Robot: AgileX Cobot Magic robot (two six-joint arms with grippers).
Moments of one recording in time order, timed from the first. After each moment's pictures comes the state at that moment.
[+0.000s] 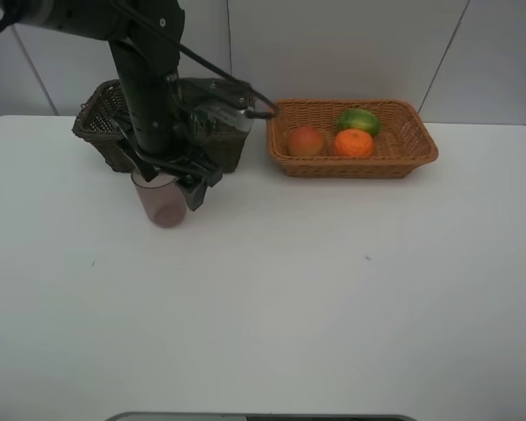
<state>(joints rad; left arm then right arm) -0.57 1.99 -1.40 0.11 0.94 0.02 0.04 -0.01 -0.53 -0.09 1.06 0.13</state>
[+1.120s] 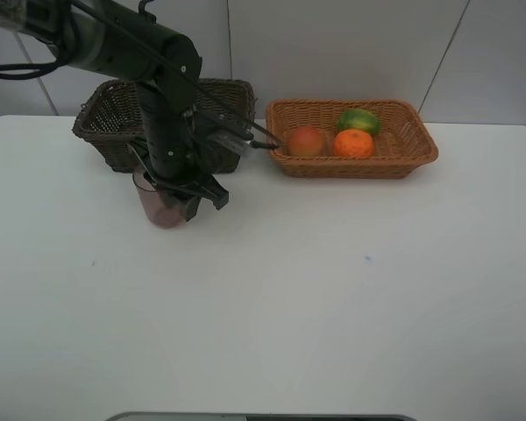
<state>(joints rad) -0.57 2.09 -1.40 0.12 0.87 0.02 0.04 -0.01 -0.53 -0.09 1.06 0.13</state>
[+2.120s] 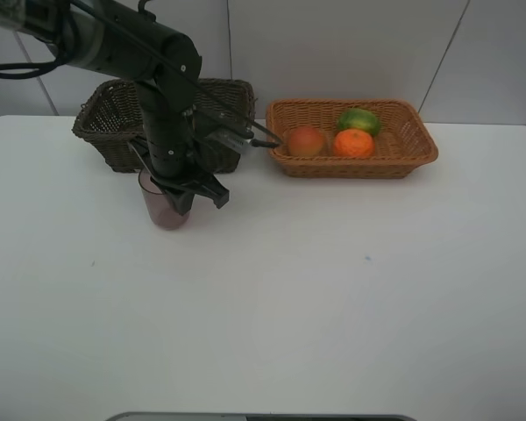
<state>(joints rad) -0.57 2.09 -1.40 0.12 0.86 0.02 0.04 -0.01 -0.53 -0.09 1.06 0.13</state>
